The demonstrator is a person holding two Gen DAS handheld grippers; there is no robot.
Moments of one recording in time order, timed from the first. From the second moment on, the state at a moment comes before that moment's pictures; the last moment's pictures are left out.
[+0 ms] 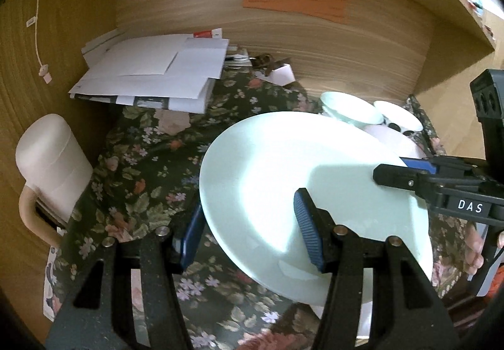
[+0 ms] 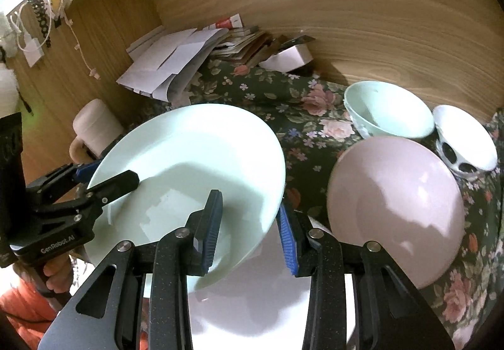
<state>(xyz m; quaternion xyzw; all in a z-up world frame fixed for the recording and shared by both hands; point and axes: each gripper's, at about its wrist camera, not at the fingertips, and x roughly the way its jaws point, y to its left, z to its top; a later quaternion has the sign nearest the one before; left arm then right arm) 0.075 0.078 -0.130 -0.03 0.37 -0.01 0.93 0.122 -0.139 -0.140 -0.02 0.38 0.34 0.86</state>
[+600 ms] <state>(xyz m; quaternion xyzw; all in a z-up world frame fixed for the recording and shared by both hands) 0.042 0.035 -0.141 -0.02 0.38 -0.04 0.92 0.090 -0.190 -0.160 0.01 0.38 0.33 0.86</state>
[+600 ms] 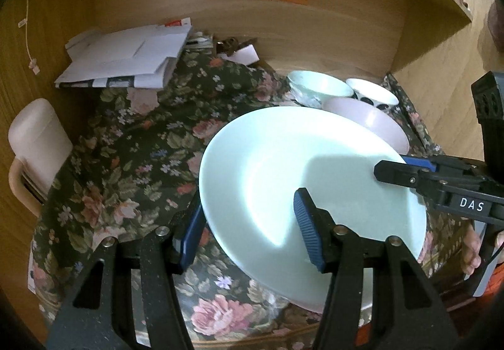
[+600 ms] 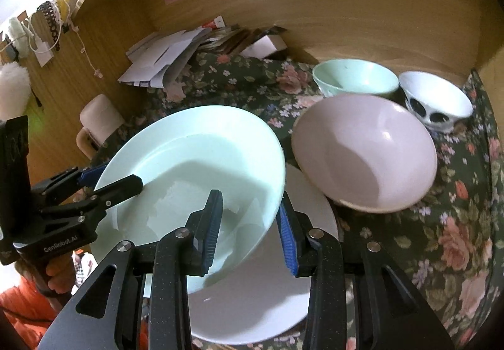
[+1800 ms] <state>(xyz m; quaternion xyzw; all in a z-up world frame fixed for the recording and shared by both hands) 0.051 0.019 -0.194 -0.03 0.46 -0.06 0.89 0.089 -0.213 -0.202 0.04 0.43 0.31 0.84</state>
